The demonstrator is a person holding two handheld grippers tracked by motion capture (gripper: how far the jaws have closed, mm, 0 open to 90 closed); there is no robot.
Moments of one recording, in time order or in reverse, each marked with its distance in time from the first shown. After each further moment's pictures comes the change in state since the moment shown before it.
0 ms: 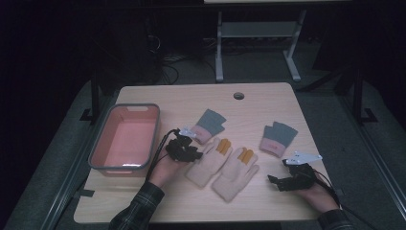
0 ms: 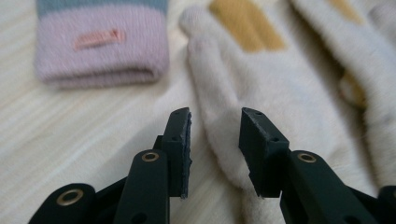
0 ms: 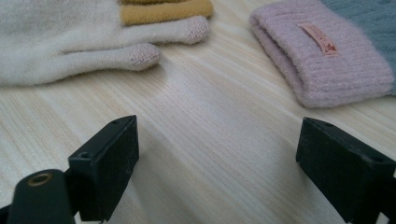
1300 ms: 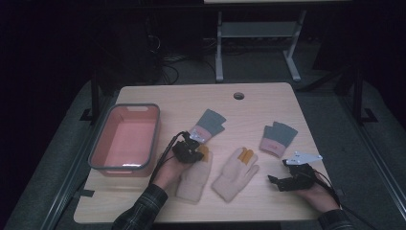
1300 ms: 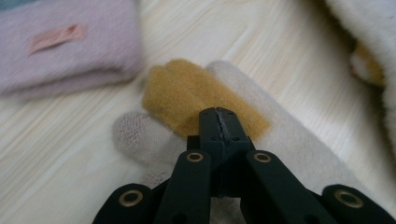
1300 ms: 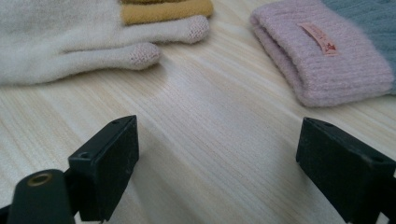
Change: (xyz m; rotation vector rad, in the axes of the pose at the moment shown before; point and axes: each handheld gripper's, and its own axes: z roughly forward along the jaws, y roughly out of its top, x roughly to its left) left arm -0.013 0.010 0.015 0.080 0.009 0.111; right arm 0.000 0.000 0.000 0.001 0.000 0.000
